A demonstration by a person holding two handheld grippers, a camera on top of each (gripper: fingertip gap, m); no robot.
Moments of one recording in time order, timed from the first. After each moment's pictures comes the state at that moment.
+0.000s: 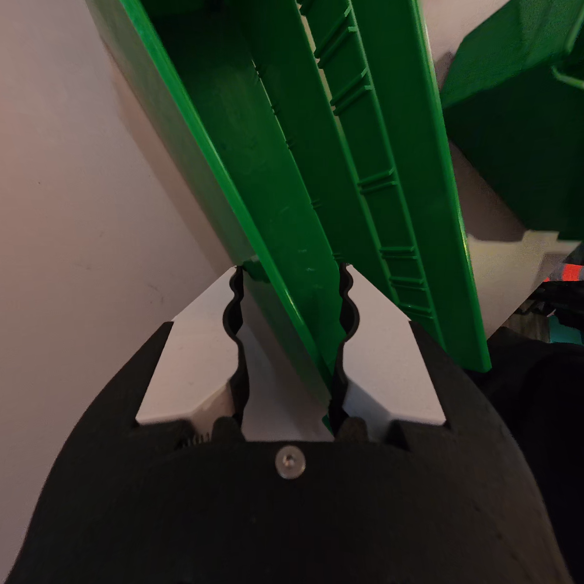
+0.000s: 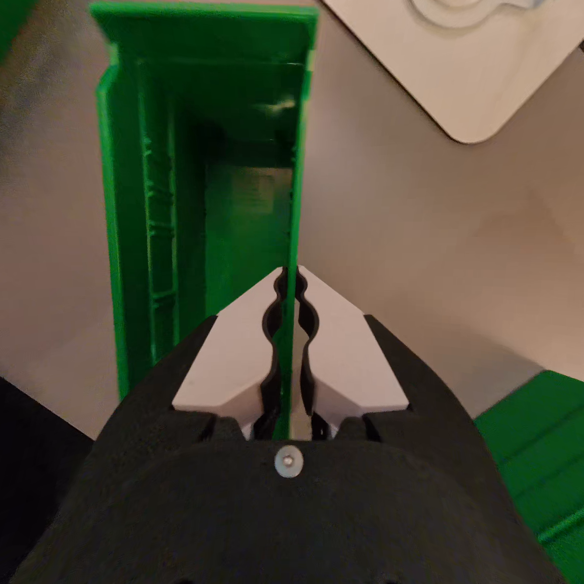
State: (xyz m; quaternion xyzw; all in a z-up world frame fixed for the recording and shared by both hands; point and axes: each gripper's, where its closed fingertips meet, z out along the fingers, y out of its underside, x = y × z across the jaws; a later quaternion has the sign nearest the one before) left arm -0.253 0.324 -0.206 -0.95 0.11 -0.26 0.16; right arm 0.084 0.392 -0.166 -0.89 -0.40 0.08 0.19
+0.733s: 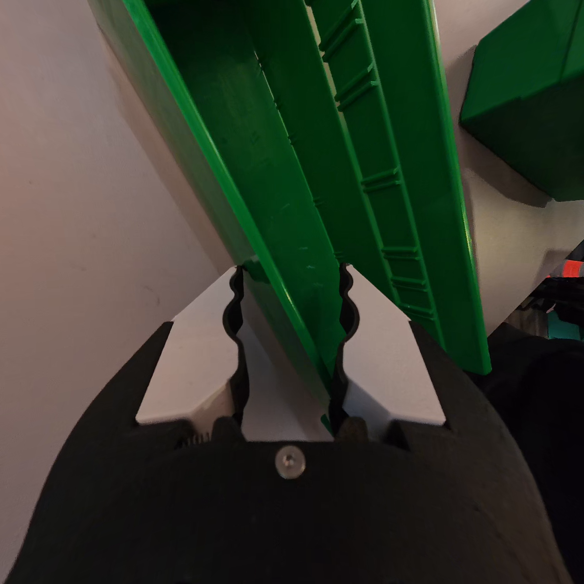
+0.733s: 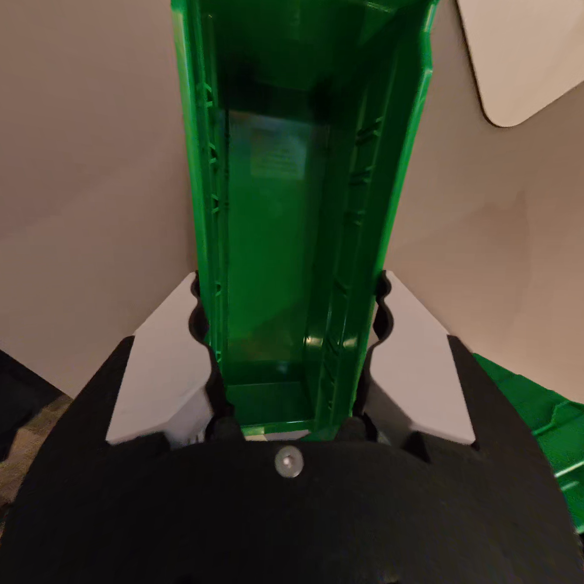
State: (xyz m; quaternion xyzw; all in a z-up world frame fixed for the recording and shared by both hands) left arm -0.251 0.325 -0.208 -0.95 0.11 -0.26 0.15; right arm 0.112 0.362 -0.174 -0.84 -0.52 0.00 0.14
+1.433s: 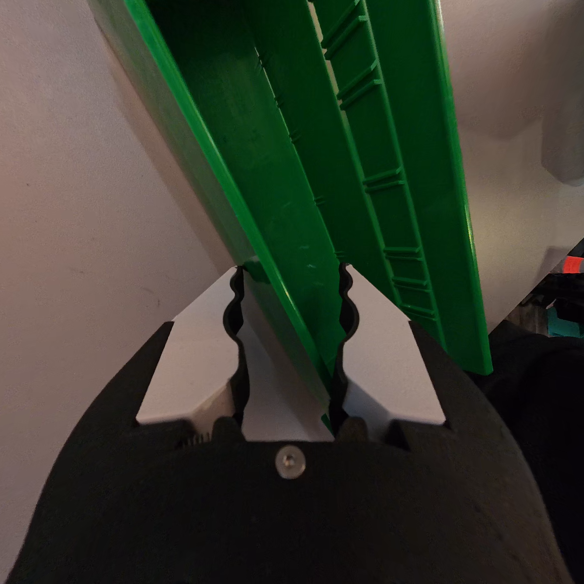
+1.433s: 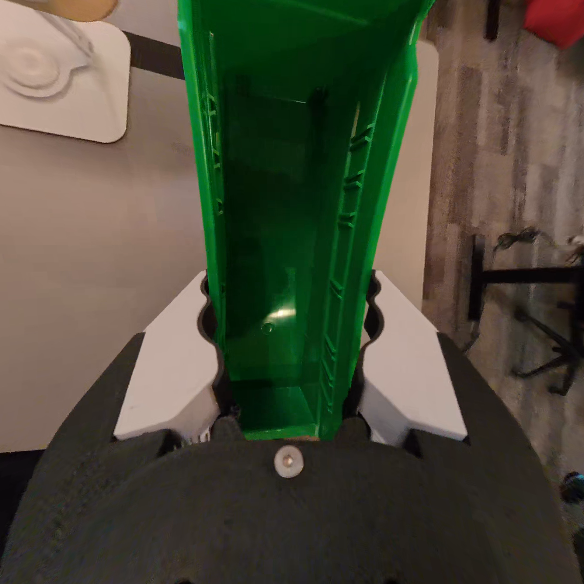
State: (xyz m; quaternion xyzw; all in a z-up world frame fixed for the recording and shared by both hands) left arm -0.251 0.325 -0.209 -0.95 0.12 -0.26 0.15; right arm 0.342 0.414 0.029 -0.95 -0.11 -0.09 0.28
